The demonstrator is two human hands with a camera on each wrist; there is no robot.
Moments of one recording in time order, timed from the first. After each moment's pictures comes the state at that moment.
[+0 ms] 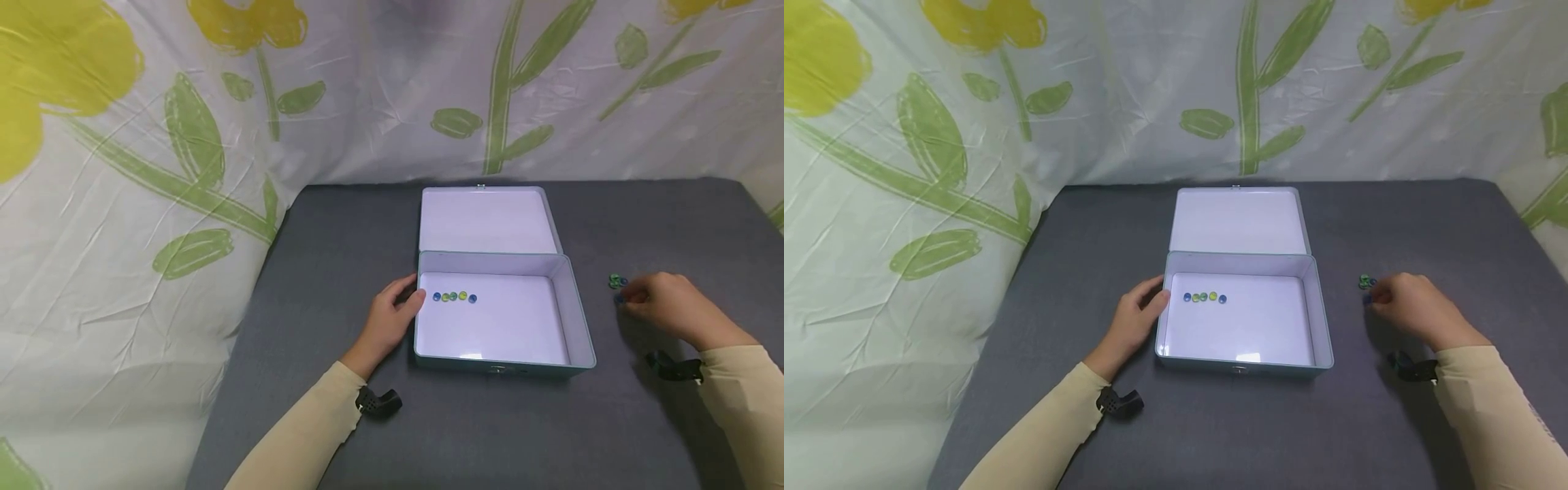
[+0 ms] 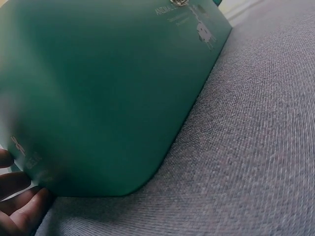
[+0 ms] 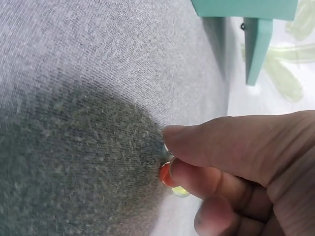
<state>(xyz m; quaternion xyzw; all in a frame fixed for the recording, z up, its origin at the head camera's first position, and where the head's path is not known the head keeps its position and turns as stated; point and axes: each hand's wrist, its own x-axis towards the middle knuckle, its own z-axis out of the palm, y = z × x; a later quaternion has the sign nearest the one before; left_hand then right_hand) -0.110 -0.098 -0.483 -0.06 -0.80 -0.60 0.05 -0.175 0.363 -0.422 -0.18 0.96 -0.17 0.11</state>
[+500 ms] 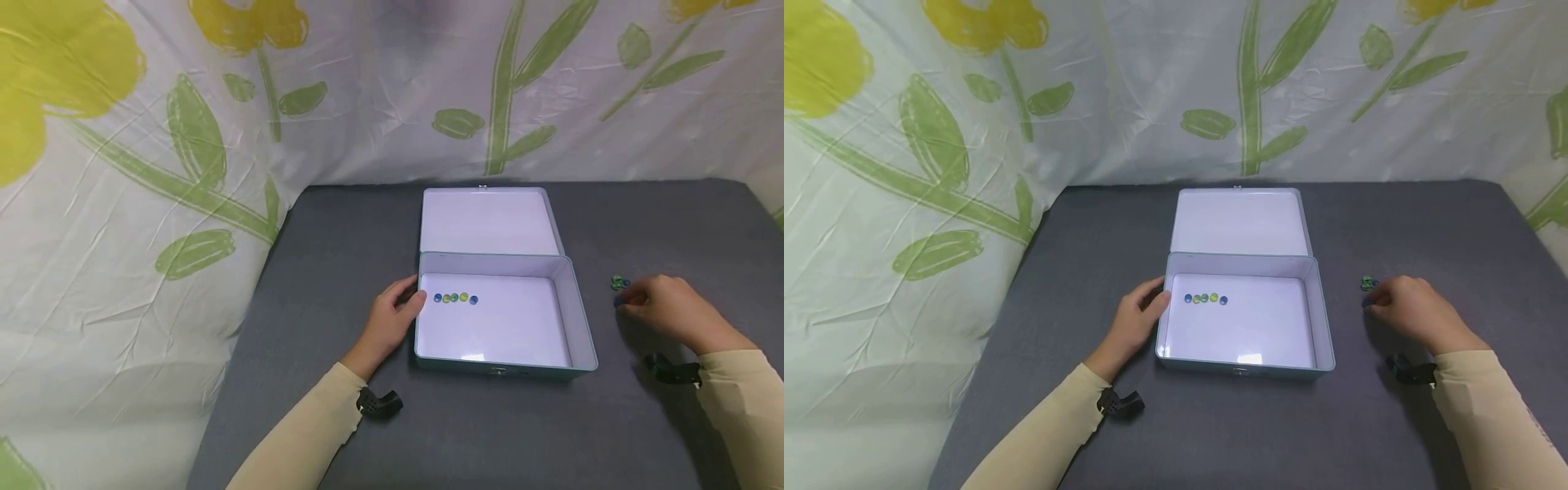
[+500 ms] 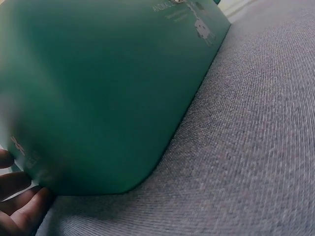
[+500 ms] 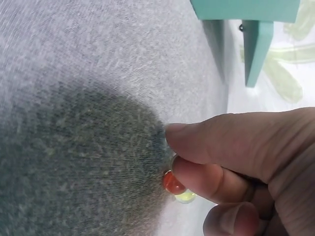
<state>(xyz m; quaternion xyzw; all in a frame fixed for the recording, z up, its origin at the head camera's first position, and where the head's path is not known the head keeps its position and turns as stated) -0.109 -0.099 -0.482 -0.05 -0.80 -0.60 0.04 -0.175 0.360 -0.427 -0.18 0.96 -0.17 0.11</state>
